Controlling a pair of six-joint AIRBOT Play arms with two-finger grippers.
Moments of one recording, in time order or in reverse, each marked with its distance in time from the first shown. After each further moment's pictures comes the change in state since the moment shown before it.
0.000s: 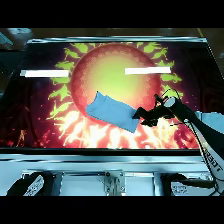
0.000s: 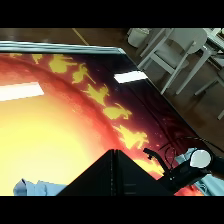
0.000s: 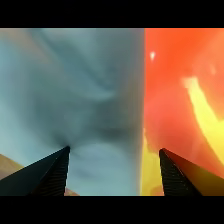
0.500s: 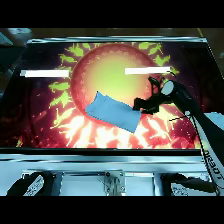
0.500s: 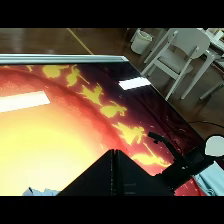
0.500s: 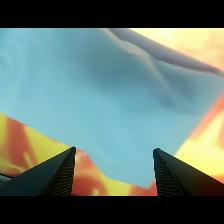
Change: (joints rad) left arm 0.005 -0.002 0.021 0.000 0.017 0.024; right arm 0.084 0.050 0.248 -0.261 0.191 0.053
